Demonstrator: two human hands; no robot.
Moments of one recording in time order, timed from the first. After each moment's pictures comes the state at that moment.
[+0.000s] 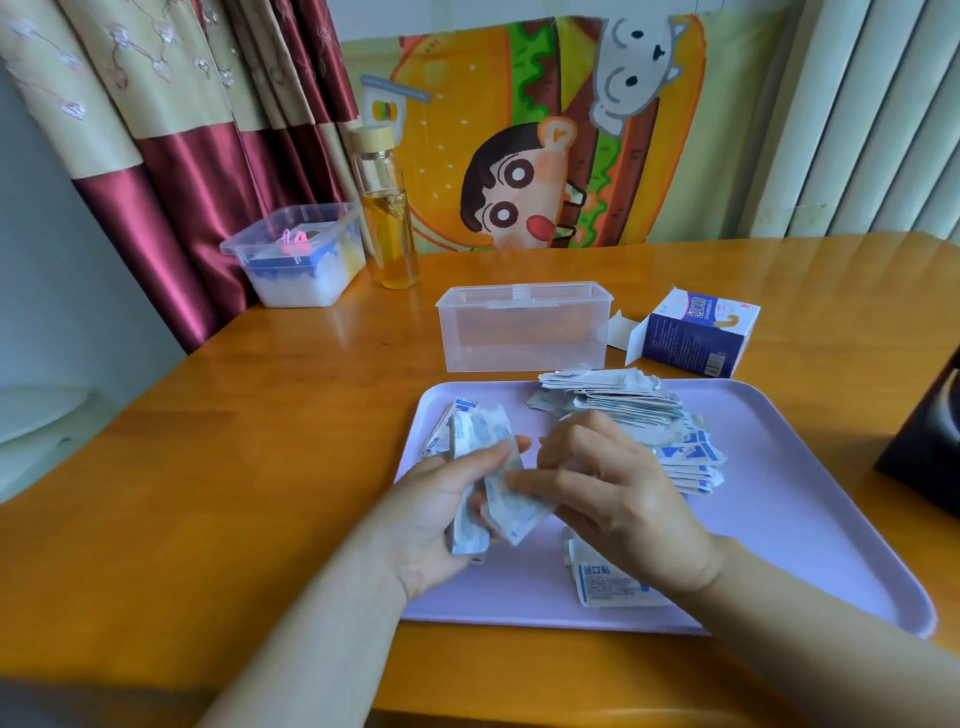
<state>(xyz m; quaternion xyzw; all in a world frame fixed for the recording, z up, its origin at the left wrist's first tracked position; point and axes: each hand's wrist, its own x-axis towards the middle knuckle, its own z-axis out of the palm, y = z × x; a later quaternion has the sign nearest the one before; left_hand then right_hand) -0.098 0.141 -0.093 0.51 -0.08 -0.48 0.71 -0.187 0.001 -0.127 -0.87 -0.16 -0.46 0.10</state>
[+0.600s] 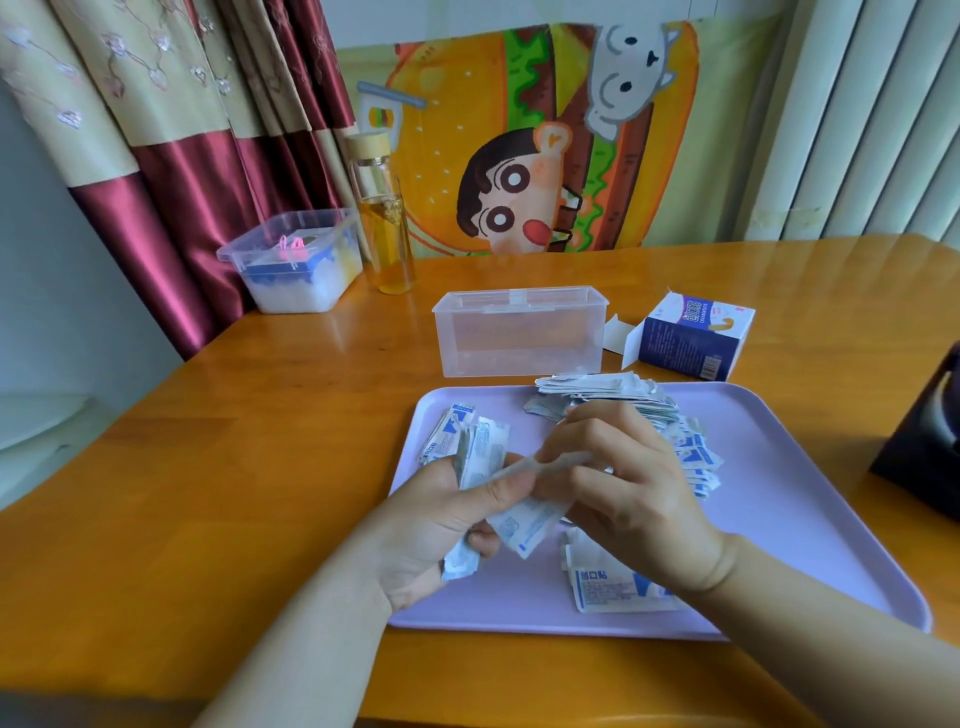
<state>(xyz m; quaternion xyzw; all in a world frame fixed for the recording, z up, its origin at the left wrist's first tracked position) -0.098 0.149 -0.092 0.57 -0.24 -0.48 0.62 -0.192 -0.004 -0.117 -0.85 -0.16 -0.50 0.07</state>
